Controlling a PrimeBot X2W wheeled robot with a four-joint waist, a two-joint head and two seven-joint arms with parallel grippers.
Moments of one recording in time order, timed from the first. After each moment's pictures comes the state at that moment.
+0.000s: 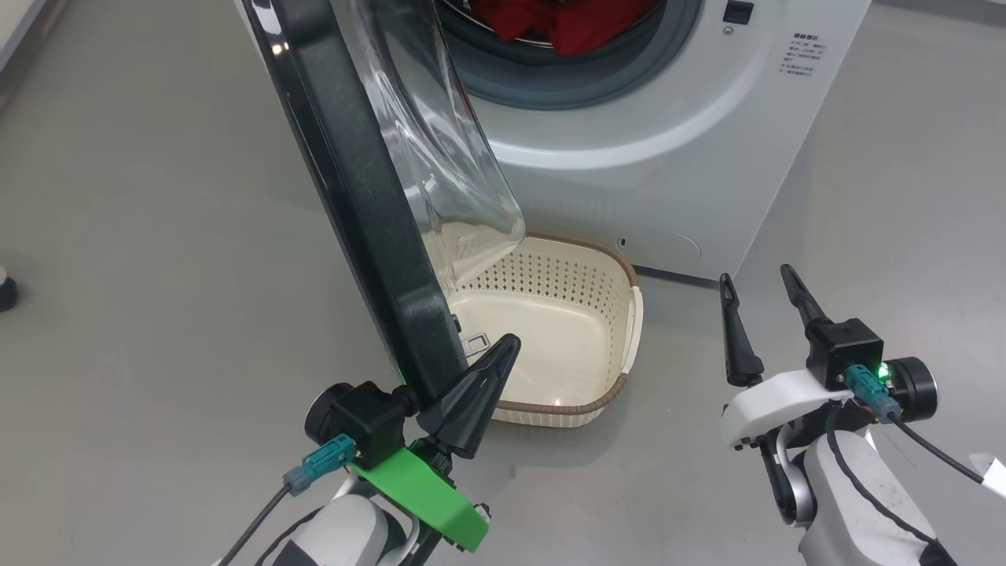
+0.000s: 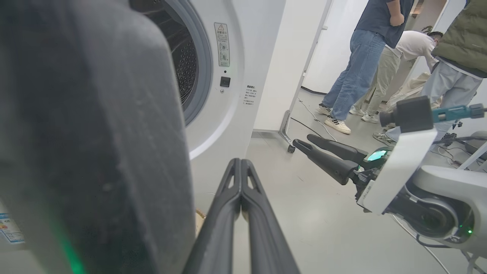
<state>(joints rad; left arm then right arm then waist) -0.28 0.05 -0.63 0.21 -0.53 -0.13 -0.26 -0.25 -0.07 0.21 0.40 0.19 -0.08 -0.26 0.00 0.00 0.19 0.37</state>
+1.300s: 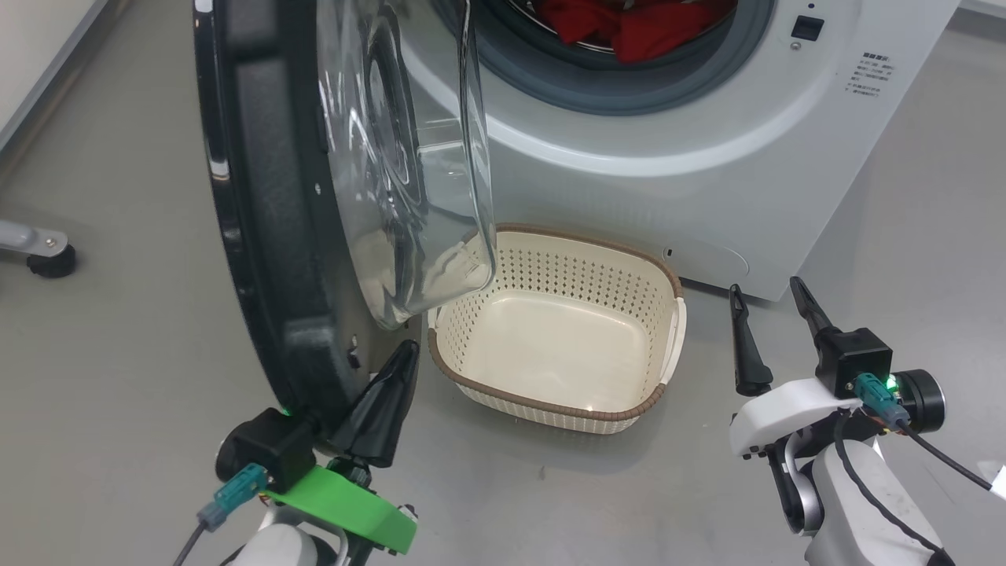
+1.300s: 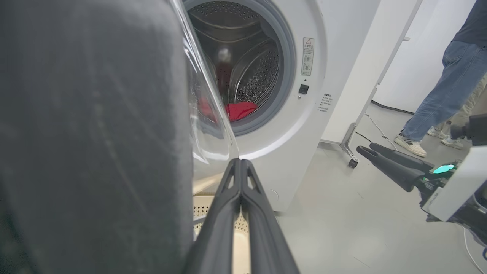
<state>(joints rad) -0.15 0.08 -0.45 0.15 -0.51 -0.09 -0.26 -0.24 -0.06 0.17 0.41 0.18 -0.06 -0.26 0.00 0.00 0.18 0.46</state>
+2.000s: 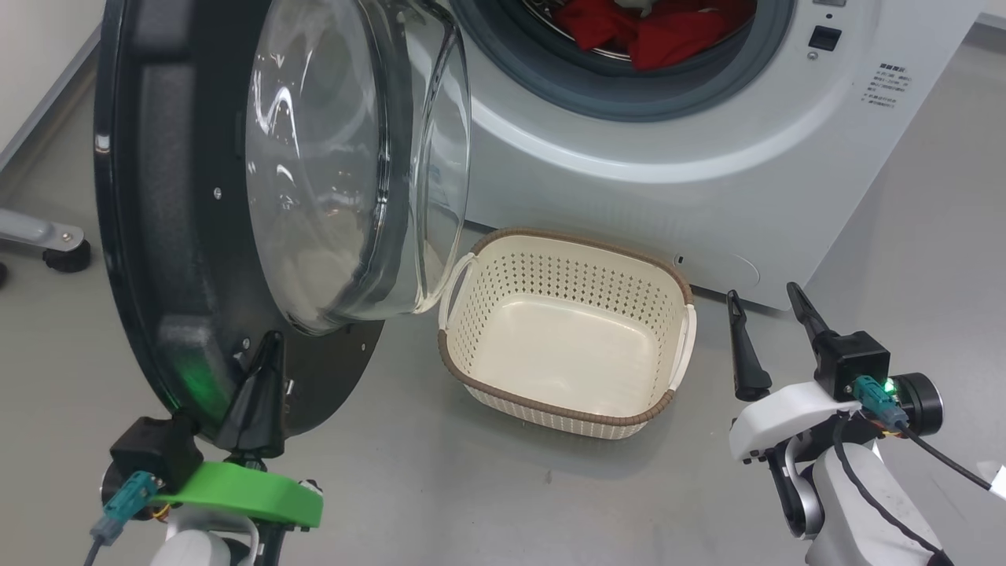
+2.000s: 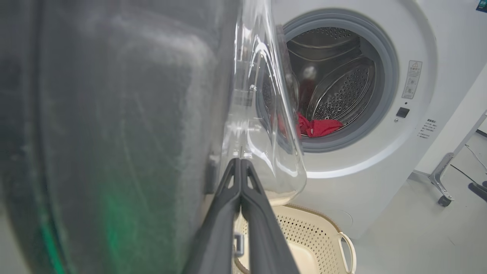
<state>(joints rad) -0.10 0.11 -0.25 0.15 -0.52 0.00 -0.26 -0.23 -0.06 0.17 0.43 0.18 -0.05 -0.26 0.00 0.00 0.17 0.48</state>
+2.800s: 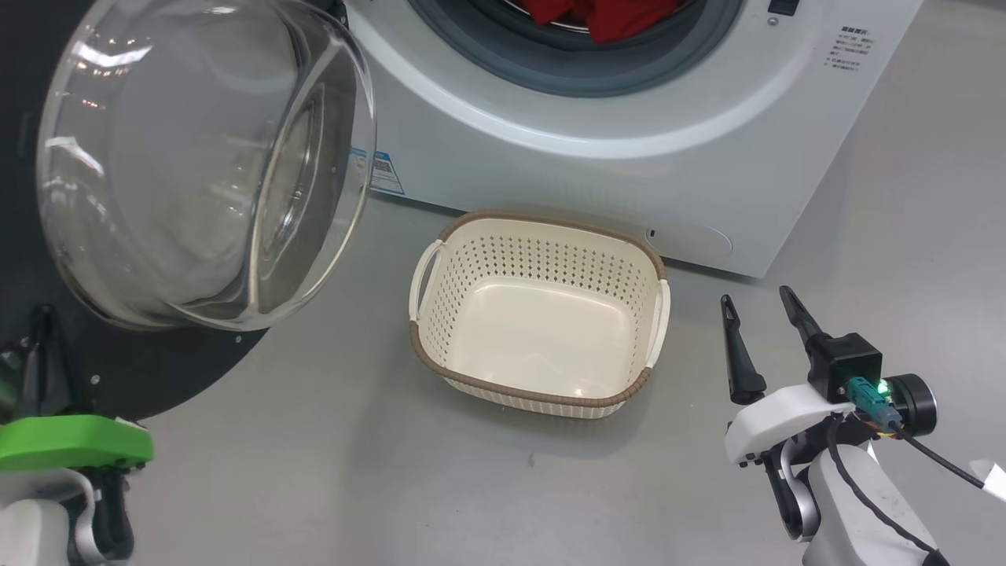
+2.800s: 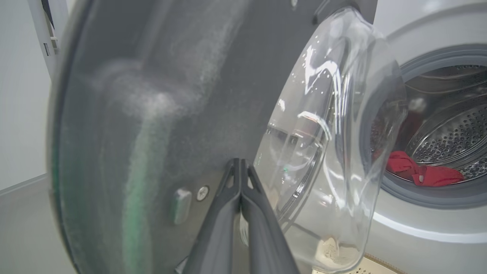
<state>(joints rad) -0.19 0.19 0.05 0.29 -0.60 0.09 -0.26 -0.24 -0.06 0.18 0.44 0.18 -0.04 -0.26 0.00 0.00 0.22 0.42</state>
